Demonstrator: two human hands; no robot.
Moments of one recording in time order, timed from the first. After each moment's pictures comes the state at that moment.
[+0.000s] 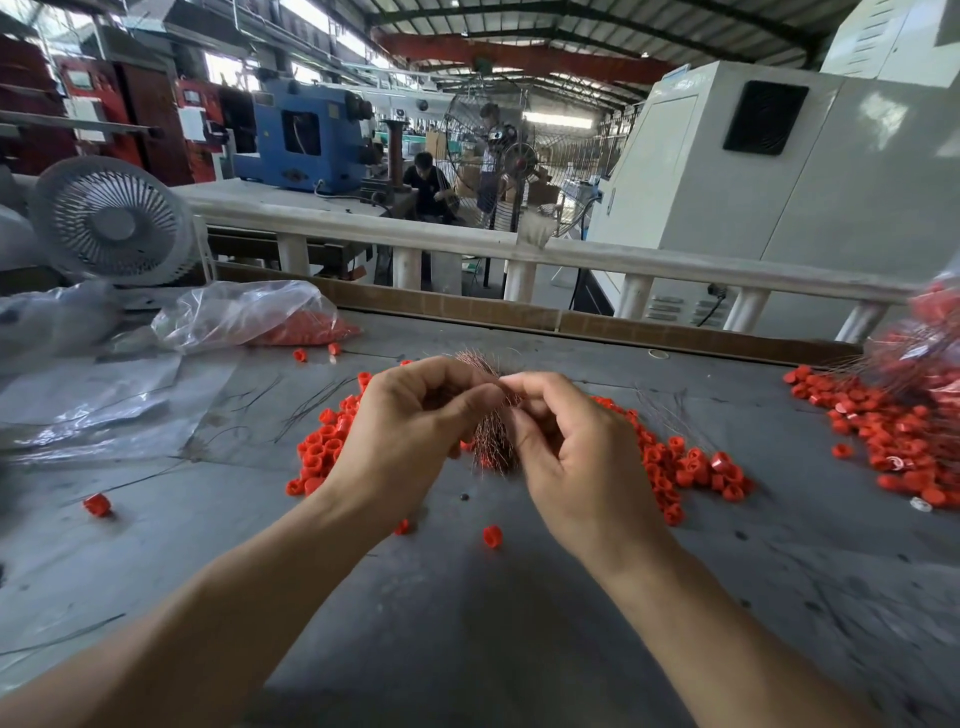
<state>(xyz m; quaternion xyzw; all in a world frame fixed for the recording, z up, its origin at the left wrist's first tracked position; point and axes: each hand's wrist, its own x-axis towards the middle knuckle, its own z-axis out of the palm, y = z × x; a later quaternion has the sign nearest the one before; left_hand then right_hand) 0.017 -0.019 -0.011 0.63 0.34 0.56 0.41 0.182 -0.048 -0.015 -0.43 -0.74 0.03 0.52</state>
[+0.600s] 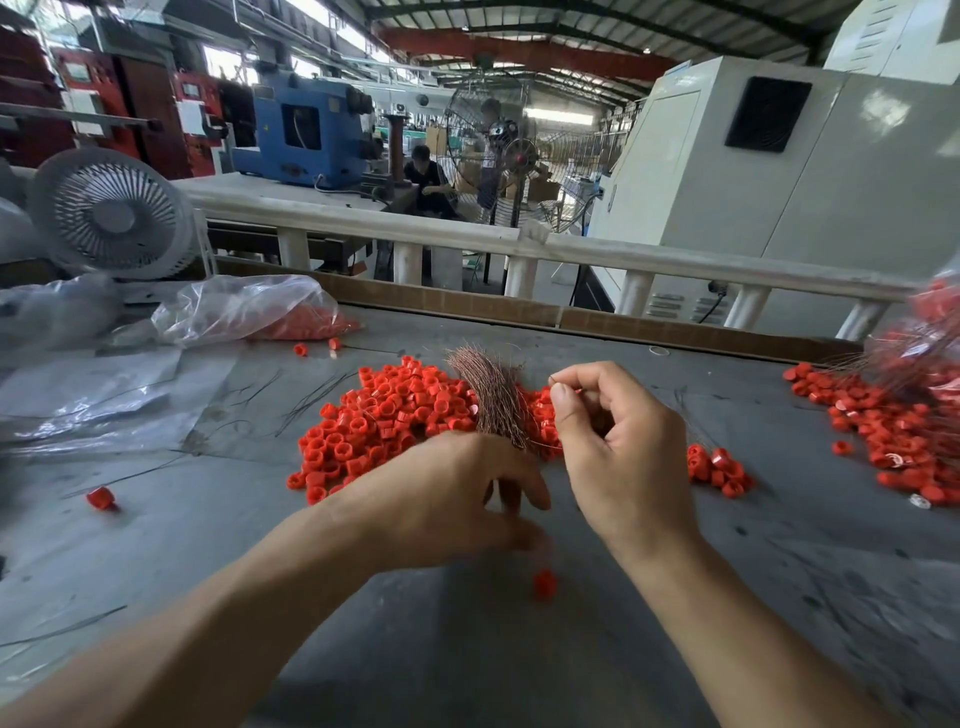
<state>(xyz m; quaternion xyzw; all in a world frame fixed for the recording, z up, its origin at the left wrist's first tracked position) 0.018 -0.039 -0.007 0.89 0.37 0.18 0.20 0.198 -0.047 -0.015 -0.49 -0.66 0.01 0.57</state>
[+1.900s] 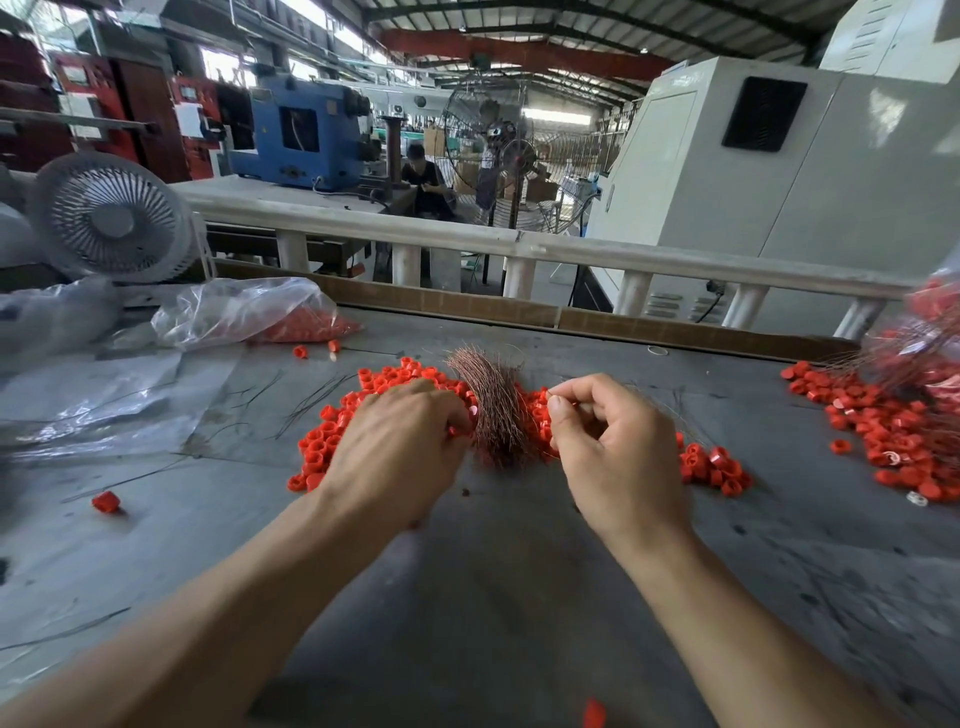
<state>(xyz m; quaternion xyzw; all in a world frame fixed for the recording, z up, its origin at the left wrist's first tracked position) 0.006 -0.012 -0.023 0.79 0.54 0.29 -0.01 0.201 -0.041 -0.022 -0.54 -0.64 0.05 0.55</state>
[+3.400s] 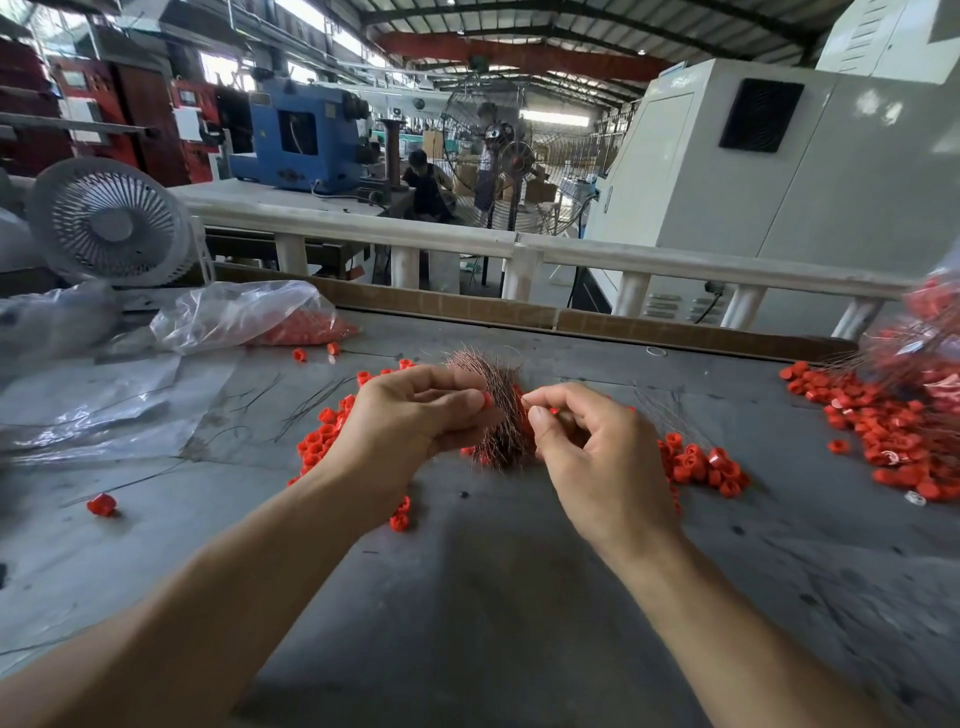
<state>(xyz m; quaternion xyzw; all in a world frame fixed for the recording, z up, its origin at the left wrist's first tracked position) 0.014 -0.012 -0.010 0.46 0.35 0.55 0.60 0.196 -0.042 -0.025 -0.51 -0.67 0.09 0.53</state>
